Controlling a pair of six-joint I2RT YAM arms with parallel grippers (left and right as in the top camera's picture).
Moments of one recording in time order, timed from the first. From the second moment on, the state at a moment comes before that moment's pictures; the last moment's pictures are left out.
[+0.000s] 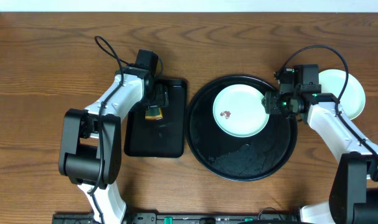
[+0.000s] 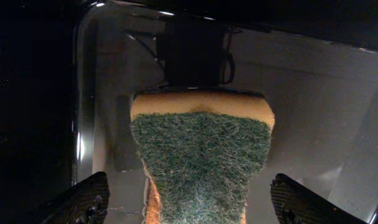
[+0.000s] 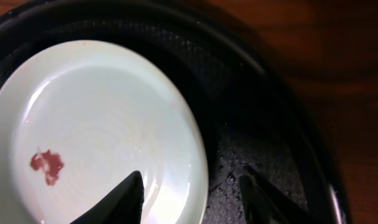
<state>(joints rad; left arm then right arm) -0.20 1.94 1.28 -0.73 -0.01 -0.33 0.04 1.65 0.96 -0.42 -0.22 0.05</state>
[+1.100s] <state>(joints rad) -0.20 1.94 1.28 -0.69 0.02 -0.33 0.09 1.69 0.87 -0.32 -0.15 0.04</state>
